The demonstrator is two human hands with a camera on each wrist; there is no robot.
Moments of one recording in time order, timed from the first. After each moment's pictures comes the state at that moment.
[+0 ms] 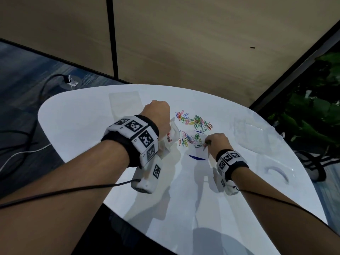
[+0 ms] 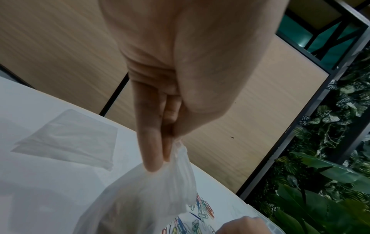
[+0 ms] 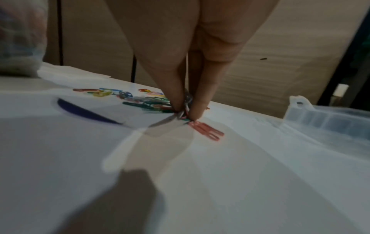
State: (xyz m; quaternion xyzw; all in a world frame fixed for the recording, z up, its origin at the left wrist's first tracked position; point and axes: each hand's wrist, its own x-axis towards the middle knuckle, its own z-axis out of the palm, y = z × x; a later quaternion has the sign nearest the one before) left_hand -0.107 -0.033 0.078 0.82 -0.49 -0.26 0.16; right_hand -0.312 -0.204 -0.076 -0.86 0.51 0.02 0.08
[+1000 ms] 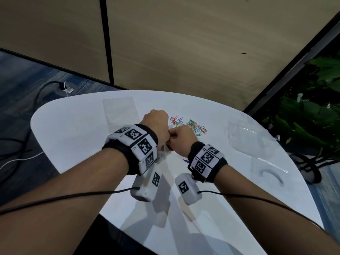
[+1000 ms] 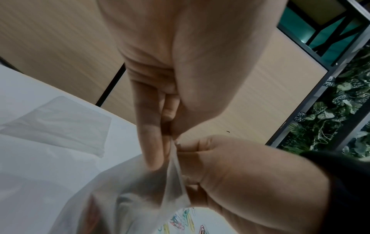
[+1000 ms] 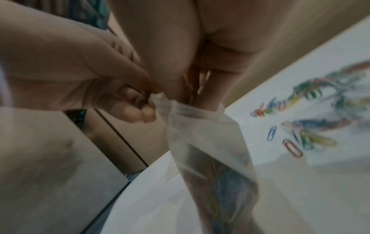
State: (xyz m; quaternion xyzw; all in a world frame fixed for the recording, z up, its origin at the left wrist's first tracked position) left_hand -0.120 -0.047 0.069 0.83 -0.48 -0.24 0.15; right_hand -0.220 -0.118 0.006 -0.81 0.43 -0.05 0.39
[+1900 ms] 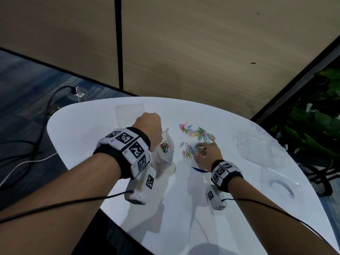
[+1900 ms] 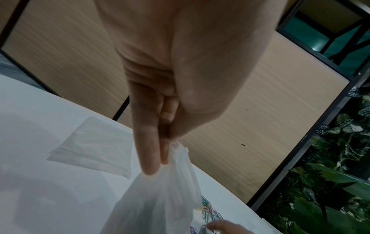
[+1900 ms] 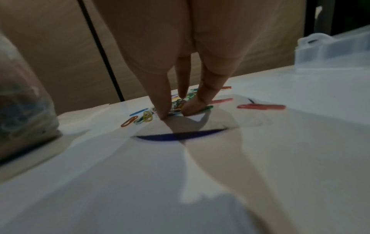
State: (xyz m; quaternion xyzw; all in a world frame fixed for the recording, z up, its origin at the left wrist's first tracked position) left_hand -0.074 -0.028 0.064 0.84 -0.46 -0.26 0.13; right_hand -0.279 -0.179 -0.076 -0.81 0.54 0.00 0.21
